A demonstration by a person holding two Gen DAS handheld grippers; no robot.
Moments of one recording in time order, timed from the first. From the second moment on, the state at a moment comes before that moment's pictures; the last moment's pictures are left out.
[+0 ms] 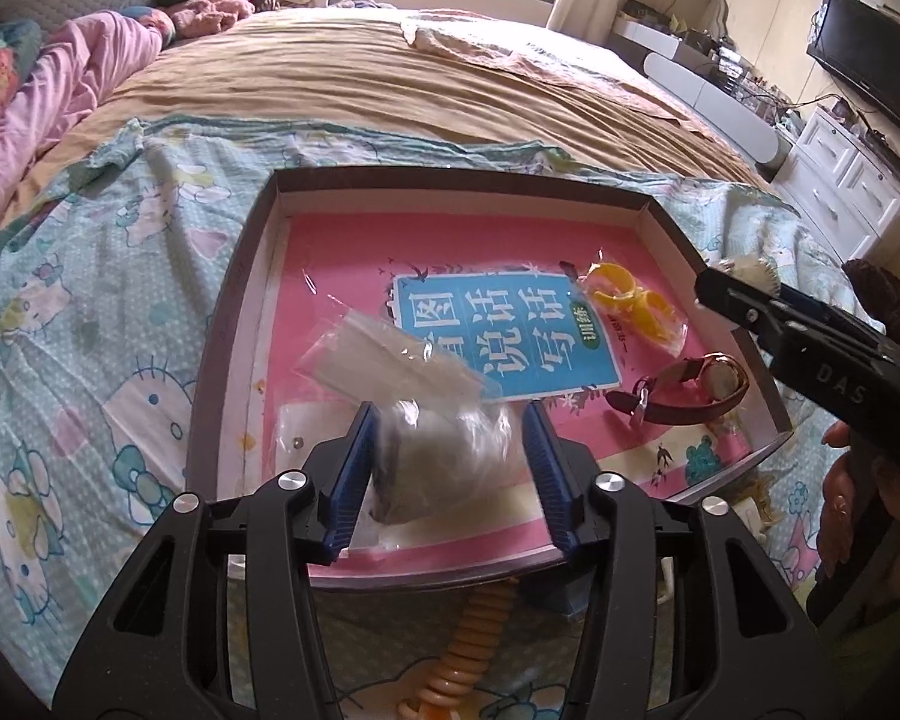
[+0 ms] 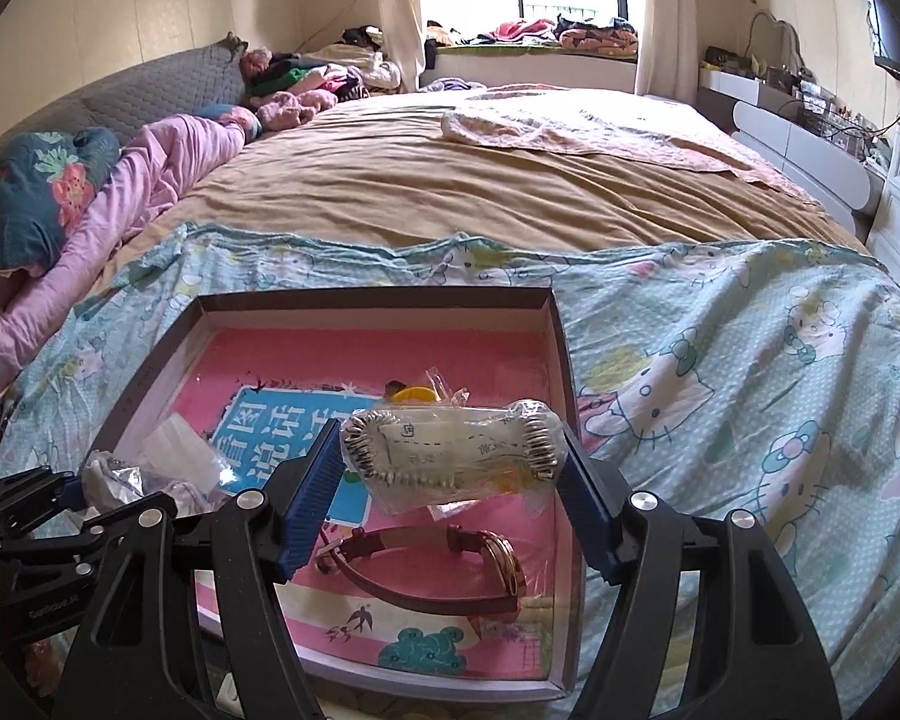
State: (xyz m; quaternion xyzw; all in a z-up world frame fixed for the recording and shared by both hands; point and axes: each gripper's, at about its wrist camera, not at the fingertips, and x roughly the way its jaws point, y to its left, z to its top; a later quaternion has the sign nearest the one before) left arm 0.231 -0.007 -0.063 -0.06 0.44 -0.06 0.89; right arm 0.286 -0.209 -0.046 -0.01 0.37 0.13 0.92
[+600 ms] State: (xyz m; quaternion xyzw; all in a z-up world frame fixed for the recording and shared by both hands) left arm 0.228 -0.005 -0.058 -0.05 0.43 -0.04 0.90; right arm 0.293 -0.213 -0.059 0.01 0.40 0.12 0.91
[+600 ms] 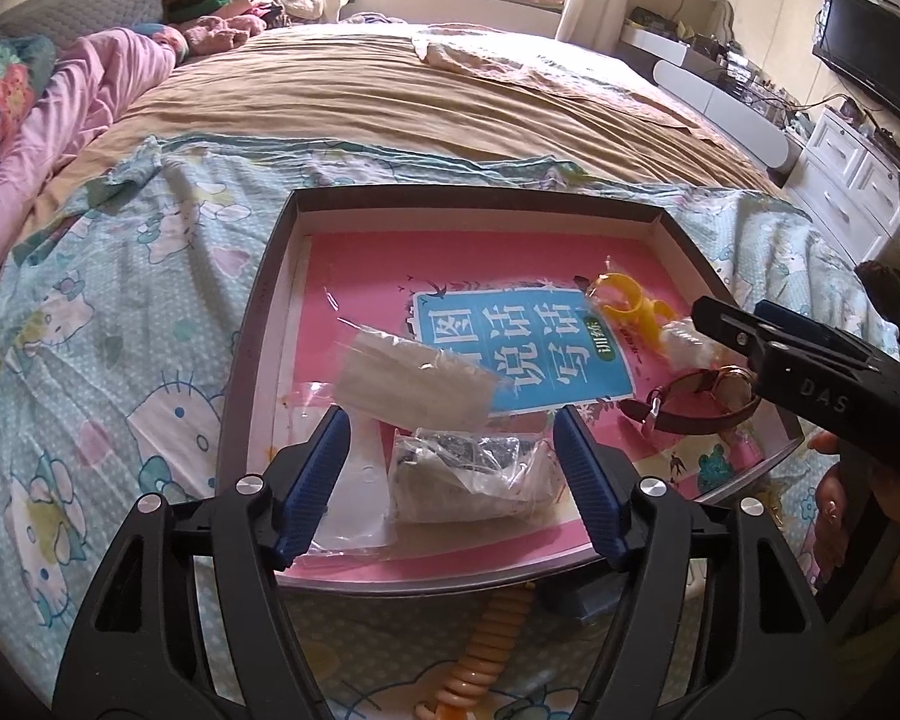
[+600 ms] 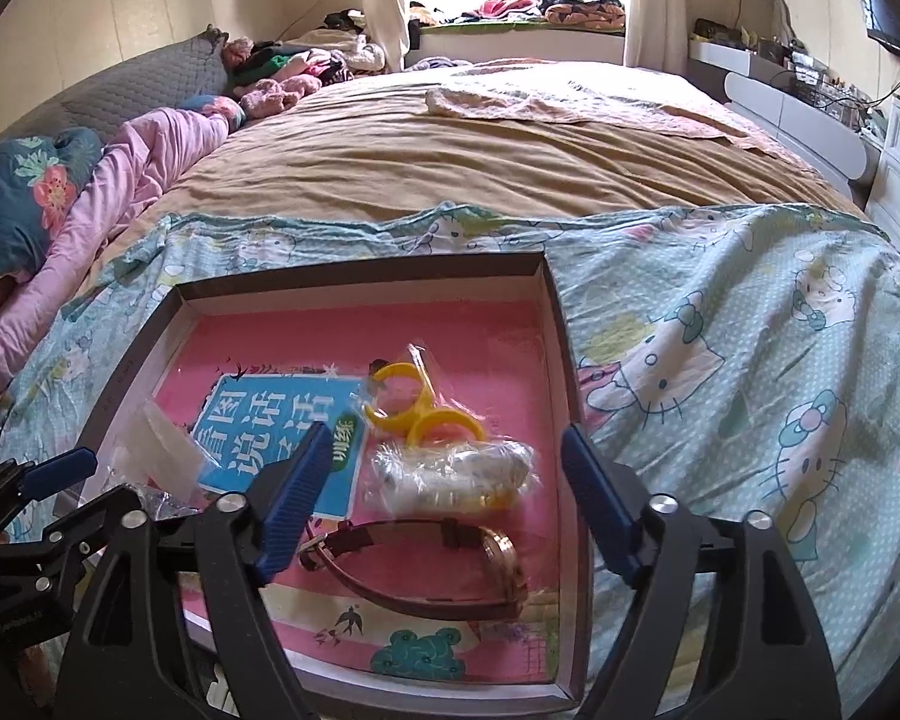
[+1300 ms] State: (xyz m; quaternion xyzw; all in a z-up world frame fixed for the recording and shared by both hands) left arm 0.220 0.012 -0.043 -0.08 0.41 -0.02 0.91; right arm 0.255 -0.230 -0.020 0.05 0.36 0.15 0.92
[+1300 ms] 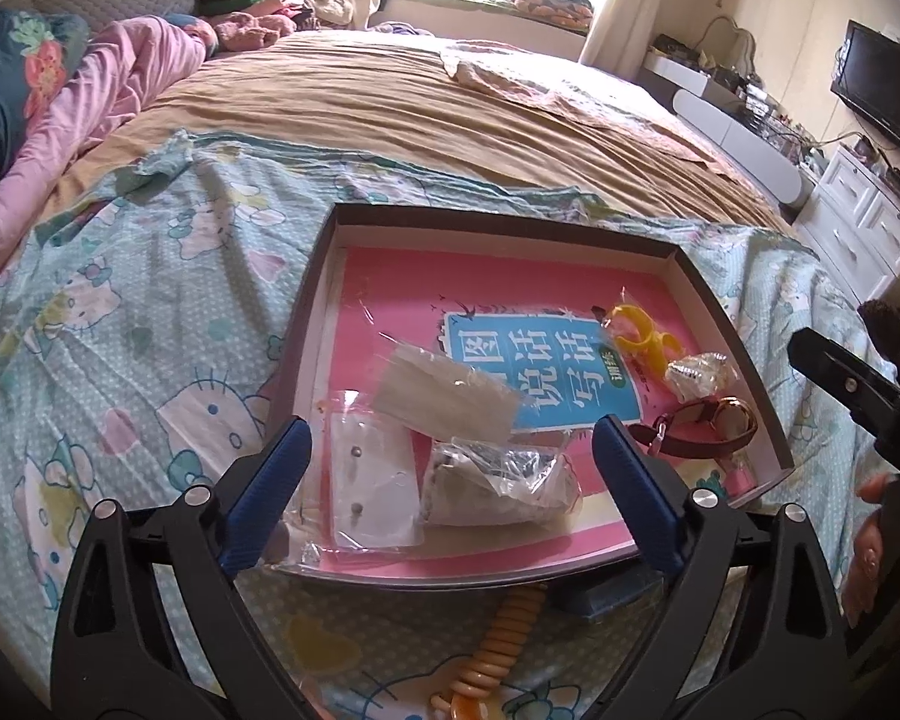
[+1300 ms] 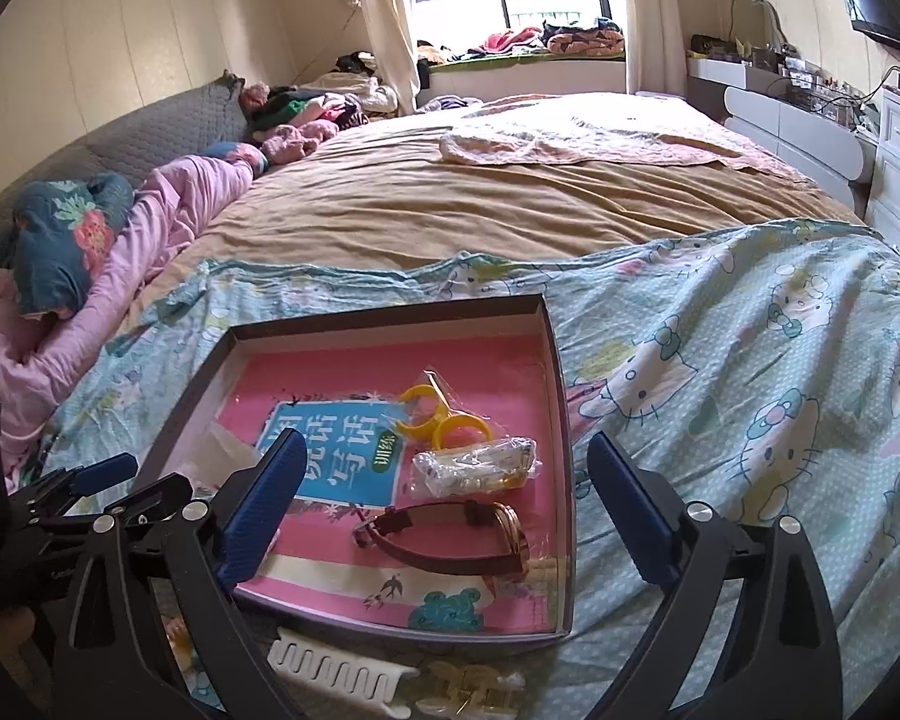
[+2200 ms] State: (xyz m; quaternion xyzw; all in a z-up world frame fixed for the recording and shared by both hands) left arm 0.189 0.006 0.000 -0.07 0.37 -0.02 0.92; right arm 0.212 -0.249 0.035 0.06 0.30 0.17 0.94
